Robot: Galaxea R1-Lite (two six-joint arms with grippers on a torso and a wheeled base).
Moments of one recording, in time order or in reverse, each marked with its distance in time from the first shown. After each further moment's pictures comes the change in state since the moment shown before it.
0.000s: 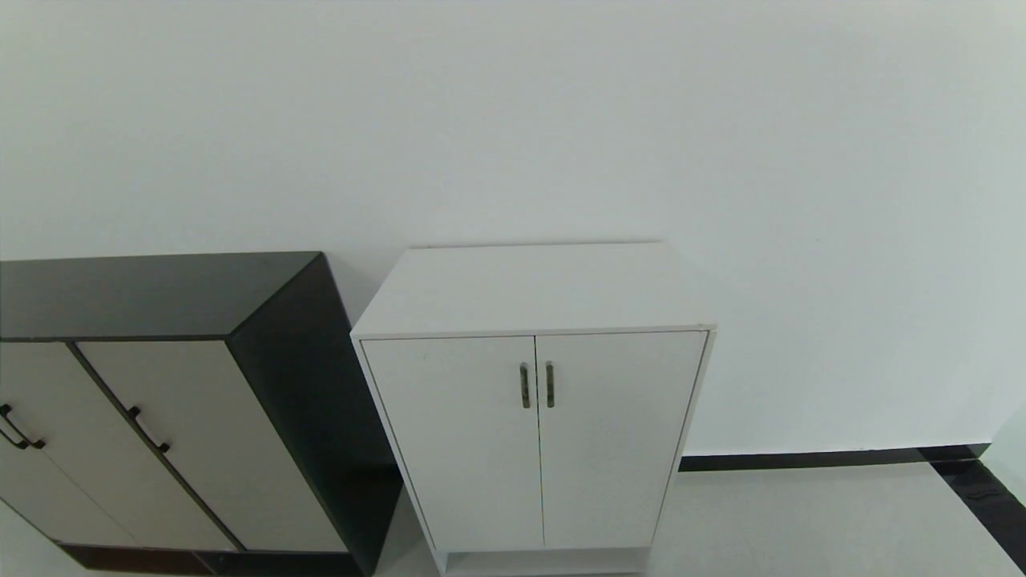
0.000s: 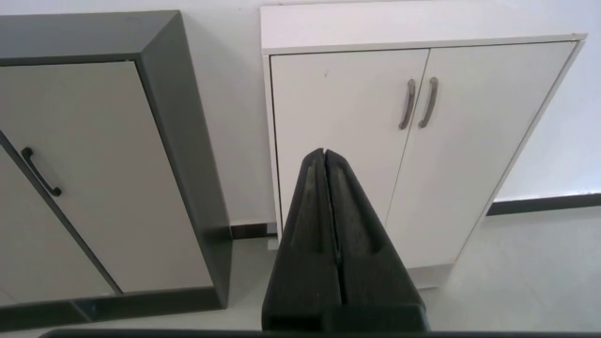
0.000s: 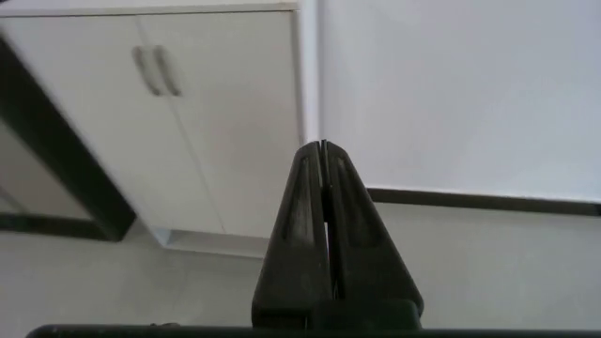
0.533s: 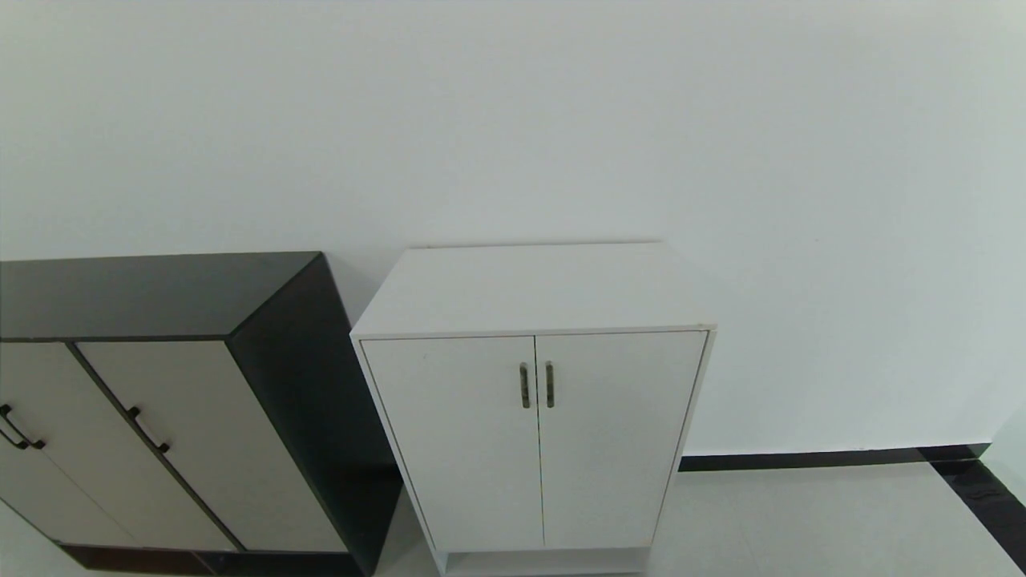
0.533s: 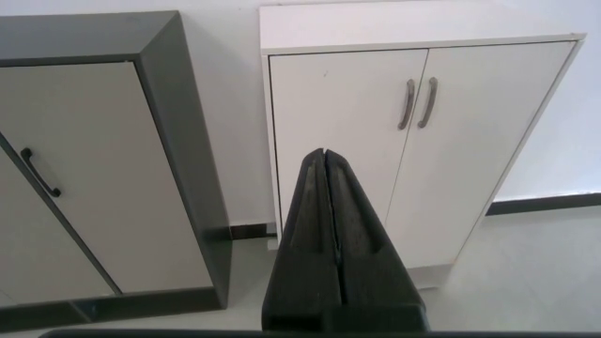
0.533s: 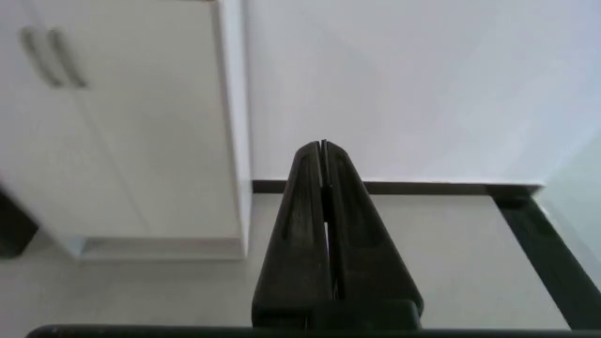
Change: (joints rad) left arm 0.000 0.000 0.000 0.000 0.000 0.000; right arm -0.110 0.014 -0.010 -0.009 -0.217 -0.090
